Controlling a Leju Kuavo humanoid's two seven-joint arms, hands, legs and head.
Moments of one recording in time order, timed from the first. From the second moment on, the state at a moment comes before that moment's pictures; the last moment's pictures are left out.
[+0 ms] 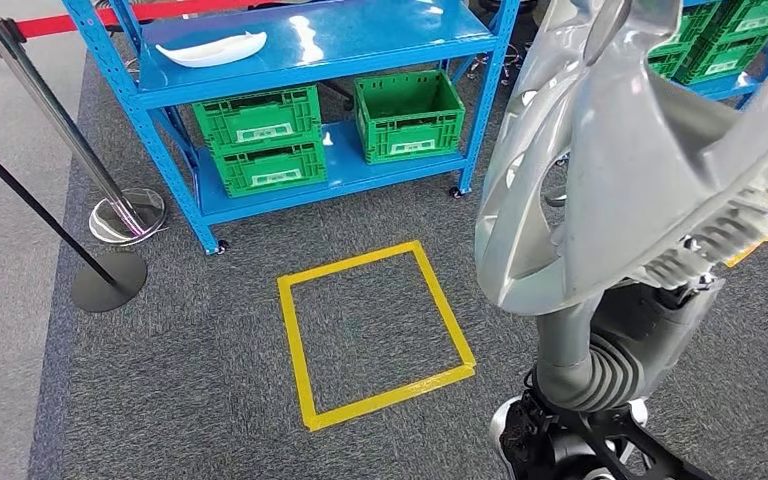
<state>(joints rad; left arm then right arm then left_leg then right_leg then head) -0.11 -0.26 1.16 -0.19 -0.78 -0.02 -0.35 -0.13 0.10 0.51 -2.01 0.11 -0.22 -0.69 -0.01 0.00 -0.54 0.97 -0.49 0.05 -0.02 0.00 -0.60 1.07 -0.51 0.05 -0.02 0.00</state>
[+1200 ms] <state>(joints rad) -0.12 -0.25 1.16 -0.19 -0.79 -0.03 -0.36 -0.13 0.06 0.53 -2.00 0.08 -0.24 -0.69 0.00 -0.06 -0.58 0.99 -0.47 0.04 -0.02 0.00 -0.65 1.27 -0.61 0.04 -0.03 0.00</state>
